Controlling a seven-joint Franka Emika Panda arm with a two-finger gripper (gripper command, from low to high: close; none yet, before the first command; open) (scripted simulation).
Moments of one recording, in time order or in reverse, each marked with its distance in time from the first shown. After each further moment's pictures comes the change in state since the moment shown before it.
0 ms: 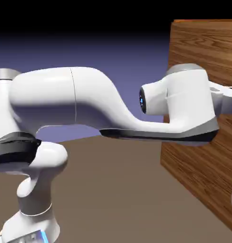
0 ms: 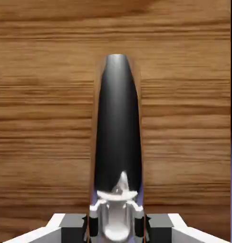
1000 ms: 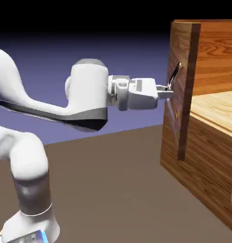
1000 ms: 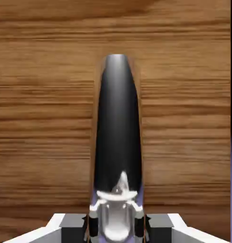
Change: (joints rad) arm -1.087 -0.149 0.870 -0.668 0.540 -0.197 -0.069
